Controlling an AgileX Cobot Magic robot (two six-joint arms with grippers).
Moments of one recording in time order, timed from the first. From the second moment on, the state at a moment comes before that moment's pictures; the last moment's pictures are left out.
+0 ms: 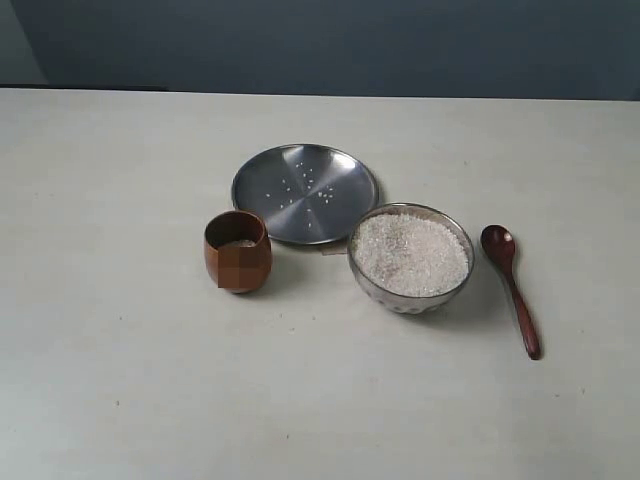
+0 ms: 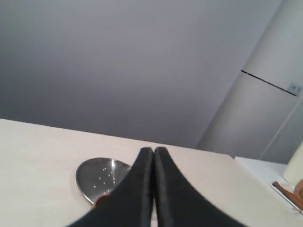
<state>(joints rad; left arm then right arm) -0.02 0.00 -0.31 -0.77 0.42 0.26 0.07 0.23 -0.48 0.15 0.51 0.07</state>
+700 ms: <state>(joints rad) -0.02 0.40 -0.43 -0.68 0.63 0.22 0.07 0.70 -0.64 0.11 0.80 -0.01</state>
